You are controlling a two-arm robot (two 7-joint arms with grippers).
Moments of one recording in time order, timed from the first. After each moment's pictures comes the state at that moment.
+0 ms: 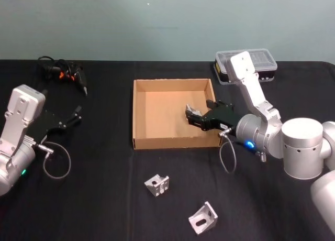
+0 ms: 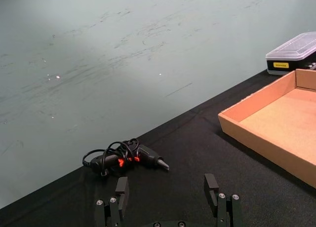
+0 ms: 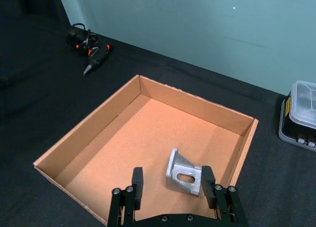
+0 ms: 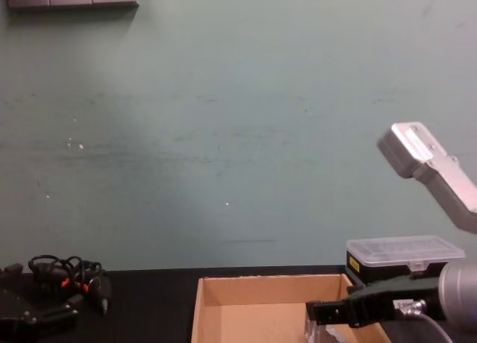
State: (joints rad) left arm -0.20 0.60 0.45 -1.41 -0.25 -0.12 0.03; right arm 0.38 0.27 -0.38 -1.37 0.20 0.43 0.32
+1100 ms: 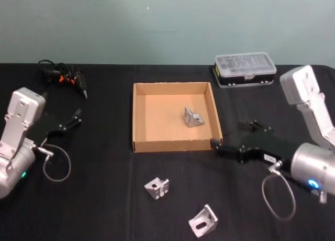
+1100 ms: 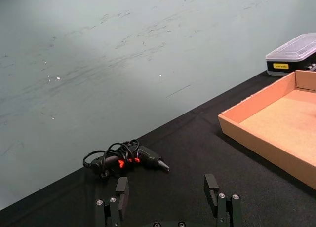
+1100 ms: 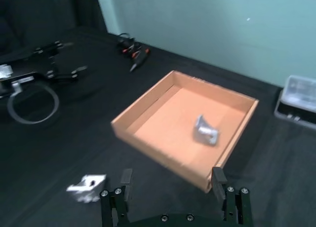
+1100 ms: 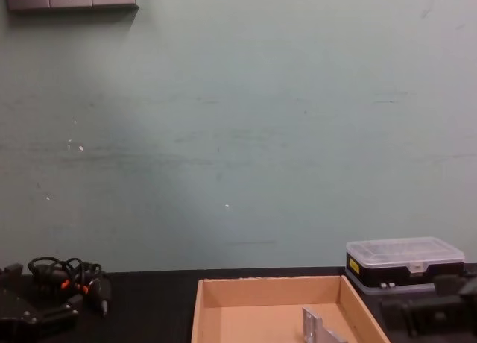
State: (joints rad) left arm -0.20 0.60 0.45 -1.41 -0.25 -0.12 0.03; right arm 0.02 0.53 -0.21 -1.93 0.38 0.57 0.36
